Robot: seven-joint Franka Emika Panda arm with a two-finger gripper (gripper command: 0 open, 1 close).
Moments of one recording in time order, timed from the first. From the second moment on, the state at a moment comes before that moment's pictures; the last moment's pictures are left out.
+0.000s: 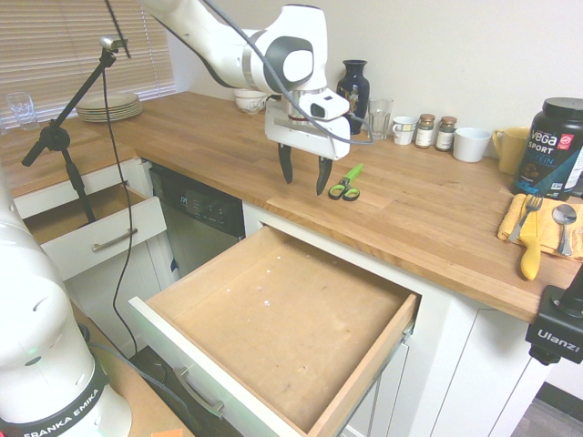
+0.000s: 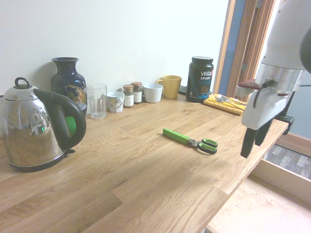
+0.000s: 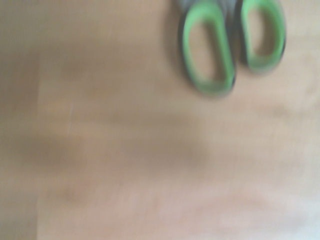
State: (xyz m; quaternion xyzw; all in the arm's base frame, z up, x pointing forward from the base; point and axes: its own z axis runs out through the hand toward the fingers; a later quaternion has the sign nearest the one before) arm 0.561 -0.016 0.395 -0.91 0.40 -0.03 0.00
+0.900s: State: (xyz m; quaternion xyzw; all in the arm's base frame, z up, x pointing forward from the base) arm 0.730 -0.020 0.382 -0.93 0.38 0.00 -0.03
